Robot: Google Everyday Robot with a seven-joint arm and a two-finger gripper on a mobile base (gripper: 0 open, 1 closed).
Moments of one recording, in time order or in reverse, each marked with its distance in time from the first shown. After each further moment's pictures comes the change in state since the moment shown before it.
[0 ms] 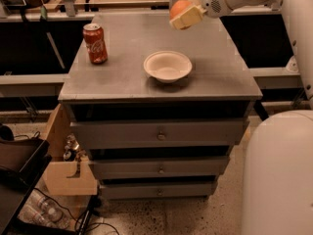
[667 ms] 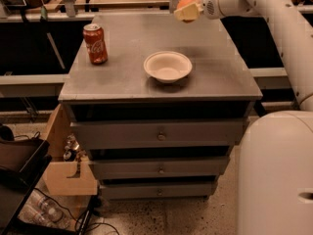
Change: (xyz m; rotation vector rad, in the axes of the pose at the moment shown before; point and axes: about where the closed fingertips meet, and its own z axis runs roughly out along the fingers) arm 0.015 -0.079 0.023 0.264 -0.099 0.202
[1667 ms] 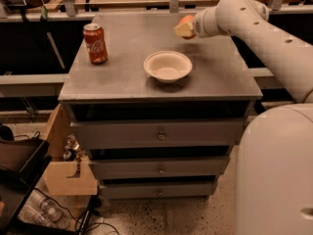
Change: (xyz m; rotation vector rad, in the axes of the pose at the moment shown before) arm 0.062 -0.012 0.036 0.235 0.108 0.127
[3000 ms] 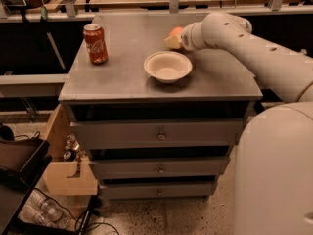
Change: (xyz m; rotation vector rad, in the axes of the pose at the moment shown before) arm 0.035 0.041 0.024 -0.034 0.033 0.033
